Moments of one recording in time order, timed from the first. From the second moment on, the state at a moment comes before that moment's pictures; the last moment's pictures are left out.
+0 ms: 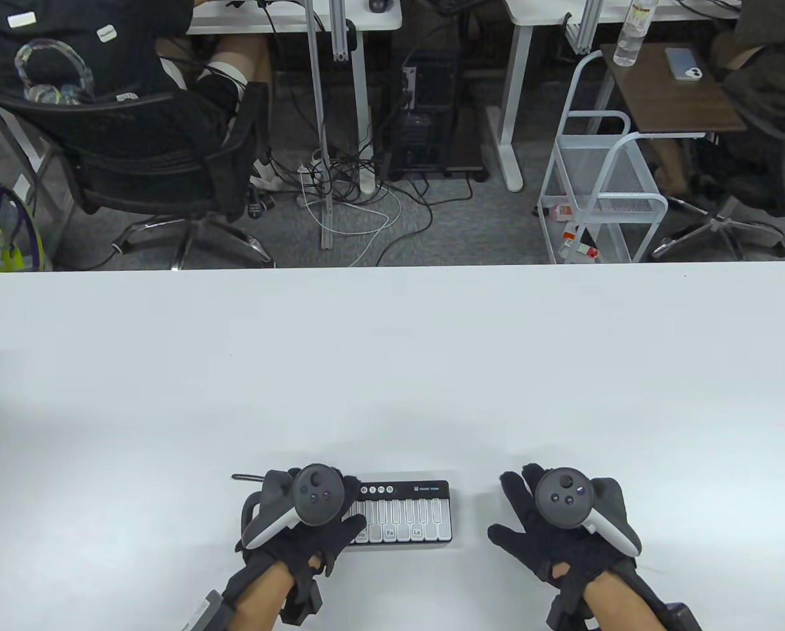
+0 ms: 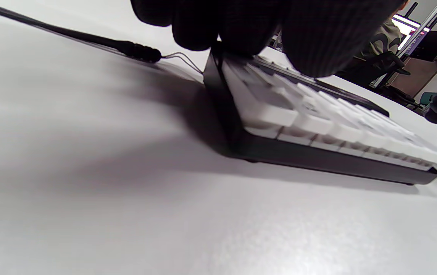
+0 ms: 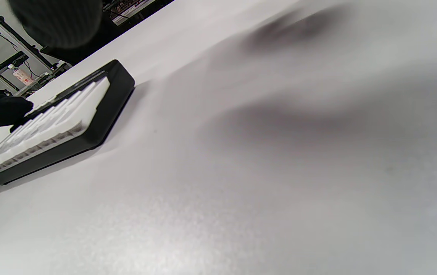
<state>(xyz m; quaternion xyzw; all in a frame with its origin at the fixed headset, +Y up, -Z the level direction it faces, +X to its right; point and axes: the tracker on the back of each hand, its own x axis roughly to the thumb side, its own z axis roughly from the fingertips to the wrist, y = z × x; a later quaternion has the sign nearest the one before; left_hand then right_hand) -0.139 -0.745 -0.263 -0.17 -0.14 0.15 0.96 0.201 -0.744 -0.248 0.07 0.22 0.95 0.23</state>
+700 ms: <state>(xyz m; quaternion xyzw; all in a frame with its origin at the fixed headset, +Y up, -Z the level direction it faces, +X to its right) -0.137 -0.745 -0.263 -0.18 -0.13 0.14 0.96 0.202 -0.745 -0.248 0.06 0.22 0.95 0.23</state>
